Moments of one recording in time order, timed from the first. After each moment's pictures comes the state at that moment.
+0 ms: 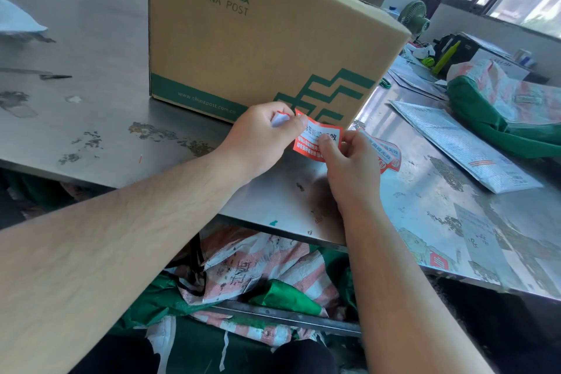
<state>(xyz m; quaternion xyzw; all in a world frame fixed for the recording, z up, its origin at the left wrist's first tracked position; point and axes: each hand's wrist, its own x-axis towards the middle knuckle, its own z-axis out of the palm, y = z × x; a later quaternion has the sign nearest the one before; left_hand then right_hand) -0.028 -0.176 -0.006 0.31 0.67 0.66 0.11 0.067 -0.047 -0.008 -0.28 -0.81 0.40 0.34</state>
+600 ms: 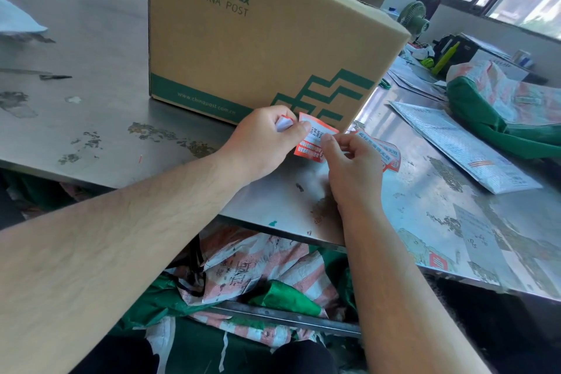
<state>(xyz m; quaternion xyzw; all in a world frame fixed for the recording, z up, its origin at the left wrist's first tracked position) -0.027 -0.175 -0.005 0.32 0.71 0.62 0.10 0.066 -0.043 -0.013 -0.28 -0.80 0.39 0.36</state>
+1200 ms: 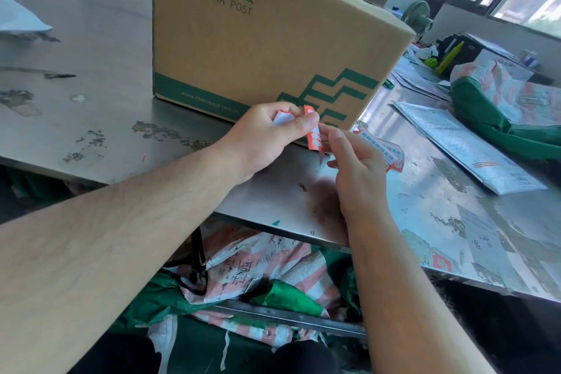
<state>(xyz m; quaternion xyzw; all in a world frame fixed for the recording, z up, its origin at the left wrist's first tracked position) -0.026 -0.179 0.001 0.31 0.61 0.71 0.18 0.080 -0.061 -0.001 -0.13 -0.80 0.47 0.35</state>
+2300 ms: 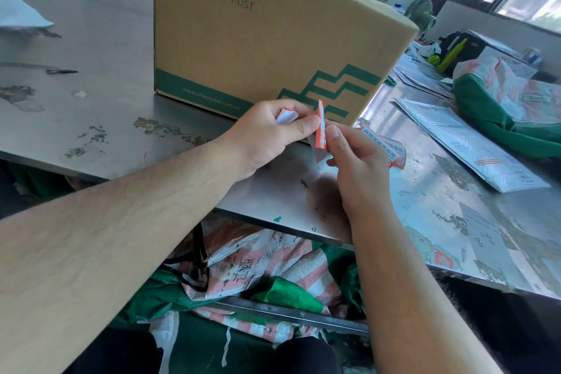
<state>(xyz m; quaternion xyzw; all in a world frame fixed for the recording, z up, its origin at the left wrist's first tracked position) -0.019 -0.186 0.008 0.36 0.59 0.69 0.20 0.080 -0.053 -0.006 -0.10 -0.80 0.48 0.35</state>
